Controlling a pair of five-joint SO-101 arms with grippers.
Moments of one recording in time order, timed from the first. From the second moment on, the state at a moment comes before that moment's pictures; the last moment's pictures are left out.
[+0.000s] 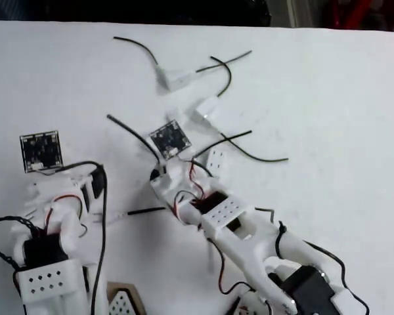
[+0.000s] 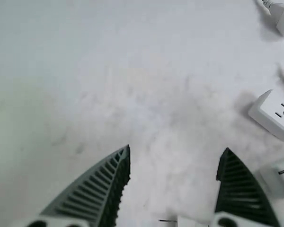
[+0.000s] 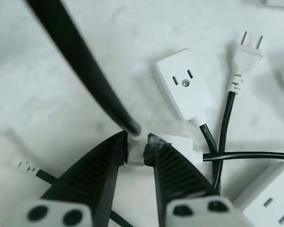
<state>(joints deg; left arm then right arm) -19.9 -77.9 73.1 57.4 -3.8 -40.4 -15.6 59.0 9.8 0.0</state>
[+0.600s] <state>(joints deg) -19.9 -77.9 73.1 57.4 -3.8 -41.2 -9.4 55.1 14.3 3.0</state>
